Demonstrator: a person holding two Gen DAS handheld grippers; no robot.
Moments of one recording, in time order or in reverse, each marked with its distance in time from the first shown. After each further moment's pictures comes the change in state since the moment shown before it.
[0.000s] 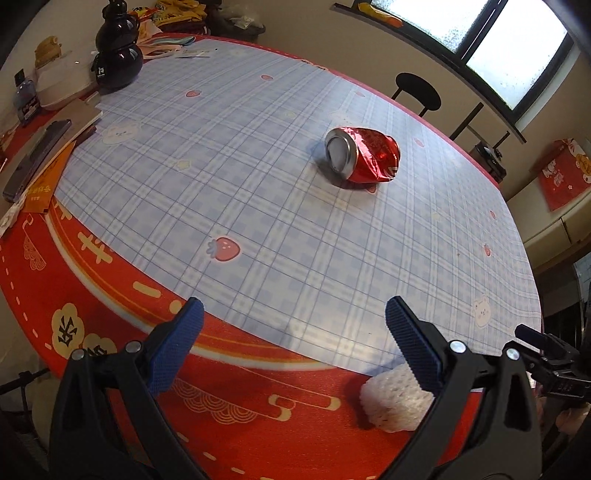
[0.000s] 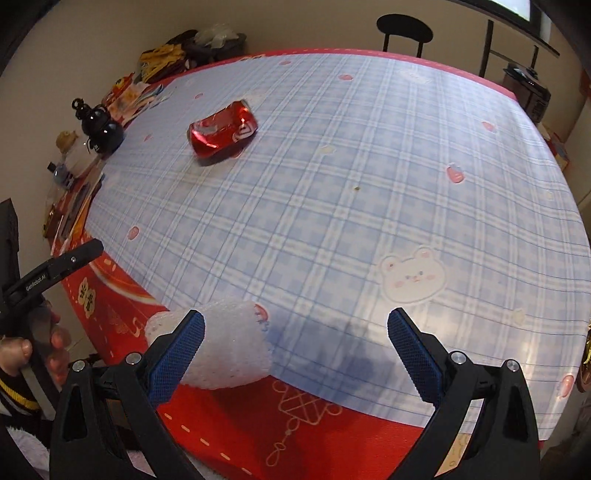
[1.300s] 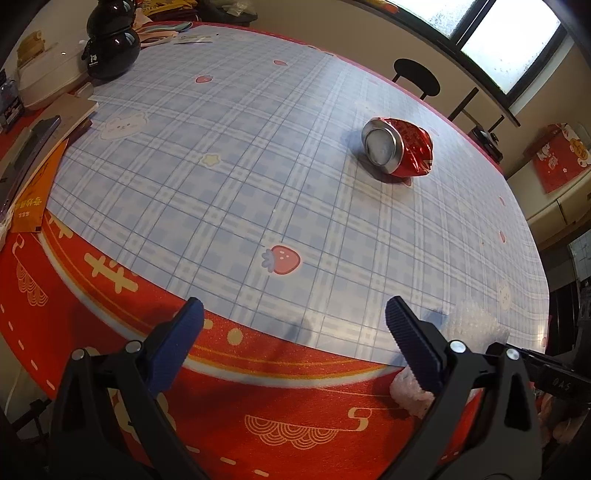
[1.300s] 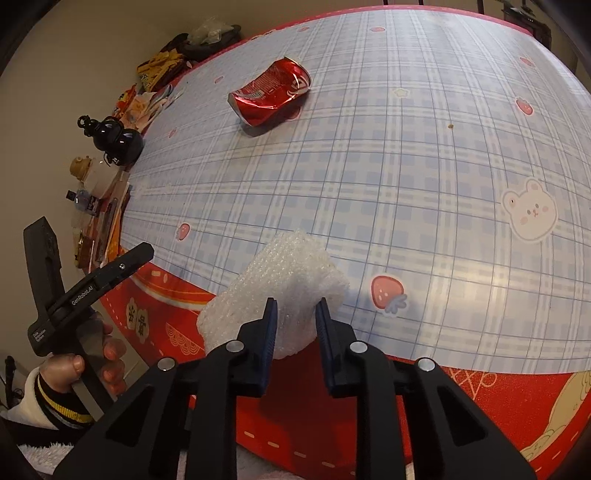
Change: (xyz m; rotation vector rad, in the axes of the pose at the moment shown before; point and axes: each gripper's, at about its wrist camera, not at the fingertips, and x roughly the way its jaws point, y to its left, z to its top) left arm 0.028 0.056 0.015 0.054 0.050 -0.037; right arm 0.037 0.064 -0.017 0.179 0.042 0.173
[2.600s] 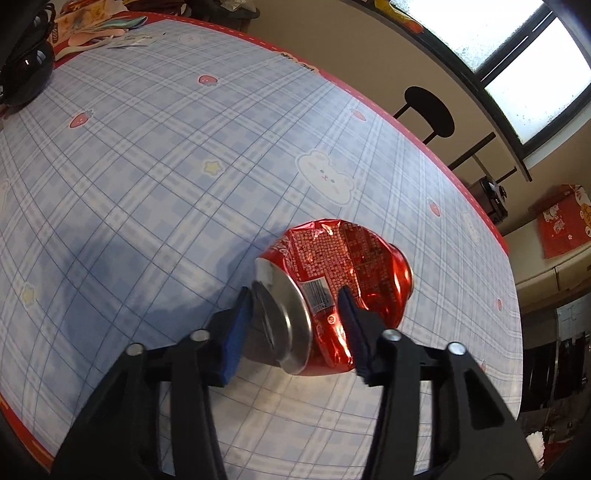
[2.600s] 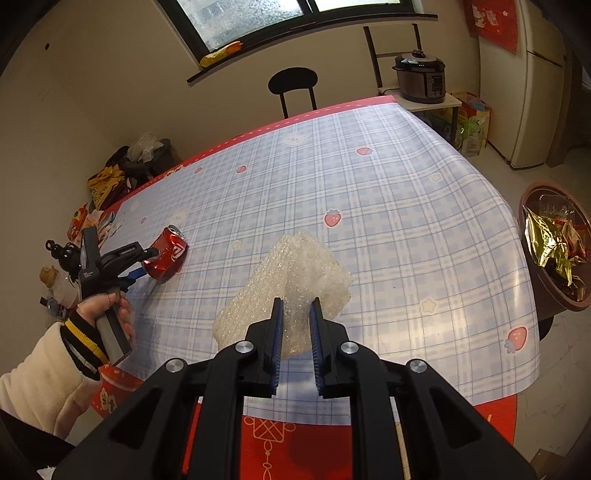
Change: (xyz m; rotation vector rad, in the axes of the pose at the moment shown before) left arm 0.126 -0.100 0.148 -0.171 -0.028 -0.048; right arm -0.157 -0.138 0.017 0.185 -0.382 -0.197
